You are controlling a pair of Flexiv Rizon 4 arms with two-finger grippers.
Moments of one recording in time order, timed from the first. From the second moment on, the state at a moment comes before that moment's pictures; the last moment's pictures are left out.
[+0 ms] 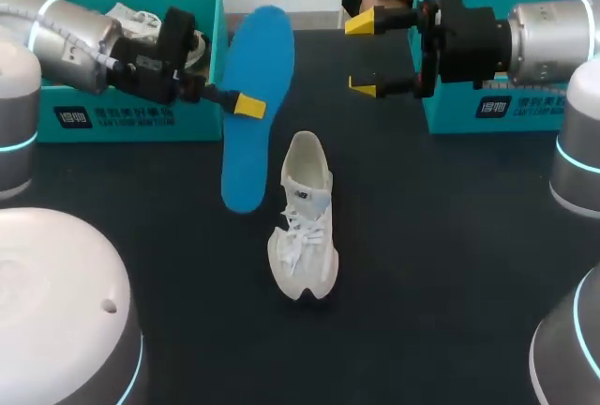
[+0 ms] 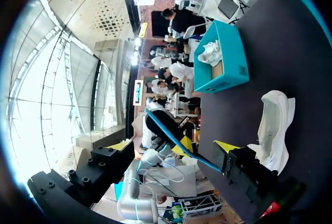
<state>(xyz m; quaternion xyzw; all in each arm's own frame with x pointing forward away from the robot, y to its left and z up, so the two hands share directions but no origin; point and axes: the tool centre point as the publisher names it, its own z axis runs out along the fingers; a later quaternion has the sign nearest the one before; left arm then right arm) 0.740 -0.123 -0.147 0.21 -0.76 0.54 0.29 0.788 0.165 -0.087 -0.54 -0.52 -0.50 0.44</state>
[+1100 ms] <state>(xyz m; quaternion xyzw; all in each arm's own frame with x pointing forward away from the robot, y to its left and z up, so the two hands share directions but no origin) 0.770 -0.156 -0.158 0.42 -0.48 0.54 0.54 0.755 0.189 -0.067 -0.64 -0.59 -0.42 0.26</state>
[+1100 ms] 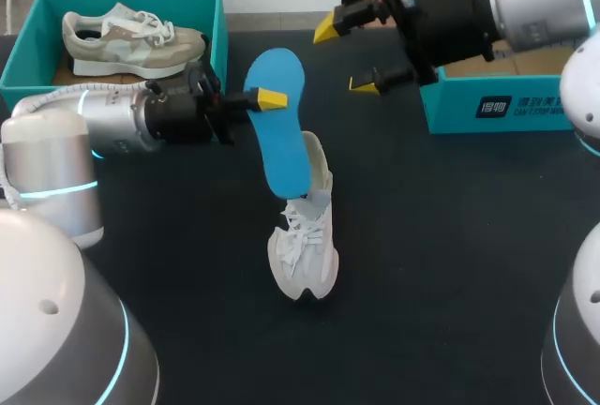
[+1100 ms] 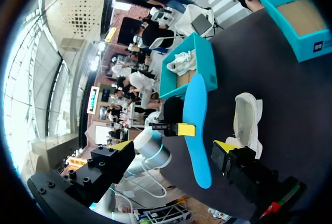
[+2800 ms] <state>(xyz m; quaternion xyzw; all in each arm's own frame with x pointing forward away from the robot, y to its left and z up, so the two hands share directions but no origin) 0.779 -0.159 -0.157 0.43 -0.50 0.51 0.55 0.758 0.254 -0.089 -0.70 -0.71 -0.10 -0.03</state>
